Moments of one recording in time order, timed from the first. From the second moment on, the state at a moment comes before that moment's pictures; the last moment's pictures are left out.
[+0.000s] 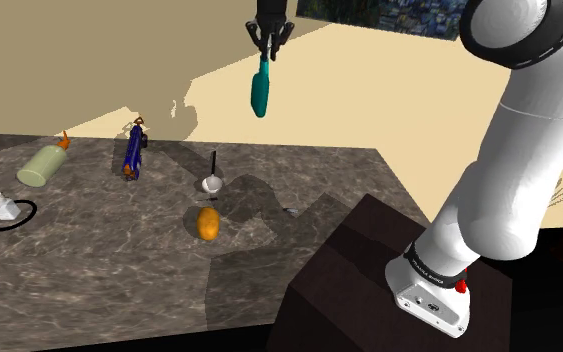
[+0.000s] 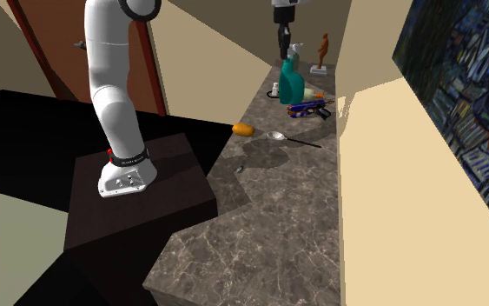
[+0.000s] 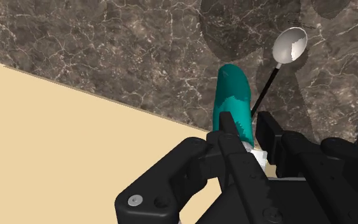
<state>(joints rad) 0.14 0.24 -0.17 -1.39 -0.07 1.66 0.39</state>
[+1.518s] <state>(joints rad) 0.21 0.36 -0.13 -1.45 -0.07 1.83 0.52</state>
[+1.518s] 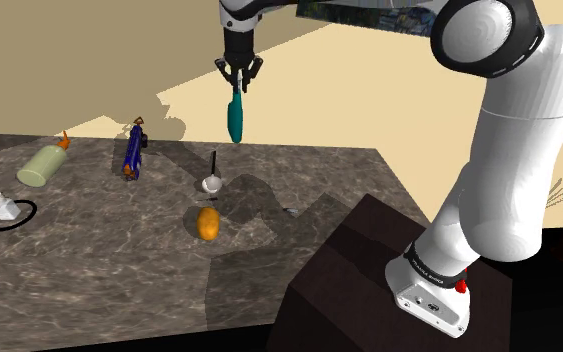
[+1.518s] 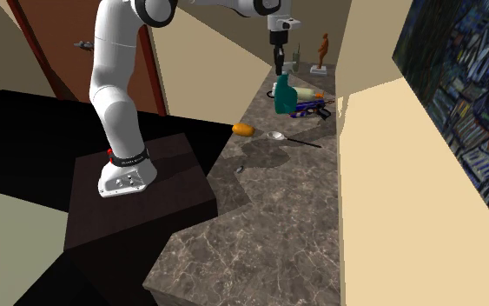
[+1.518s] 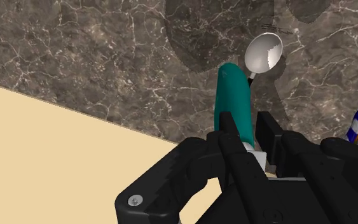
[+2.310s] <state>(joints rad) 0.21 0.38 -0.13 -1.58 -0.08 1.98 0.53</state>
